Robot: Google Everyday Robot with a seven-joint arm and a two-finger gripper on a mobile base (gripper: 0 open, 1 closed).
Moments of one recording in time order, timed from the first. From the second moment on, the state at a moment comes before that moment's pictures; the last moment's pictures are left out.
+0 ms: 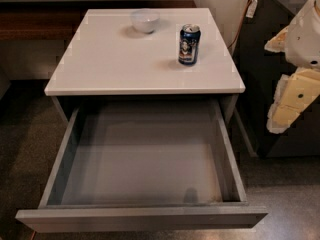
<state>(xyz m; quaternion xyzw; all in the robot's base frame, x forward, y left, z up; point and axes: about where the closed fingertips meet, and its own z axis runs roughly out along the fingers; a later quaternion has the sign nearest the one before) 0.438 -0.216 0.977 -0.60 0.78 -0.04 0.16</state>
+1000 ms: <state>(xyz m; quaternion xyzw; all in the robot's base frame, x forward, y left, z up) 0.431 -0.202 0.970 -0.61 0.77 -0.01 0.18</state>
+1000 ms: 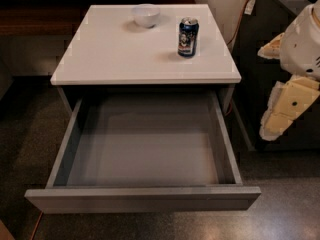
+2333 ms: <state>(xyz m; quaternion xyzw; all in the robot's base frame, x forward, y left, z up) 0.372 -0.085 0.898 -0.63 0.71 0.20 0.23</state>
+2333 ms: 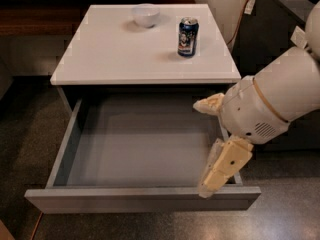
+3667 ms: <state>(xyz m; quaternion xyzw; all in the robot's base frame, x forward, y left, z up) 0.325 0.014 0.816 -0.67 0.69 0.22 0.17</state>
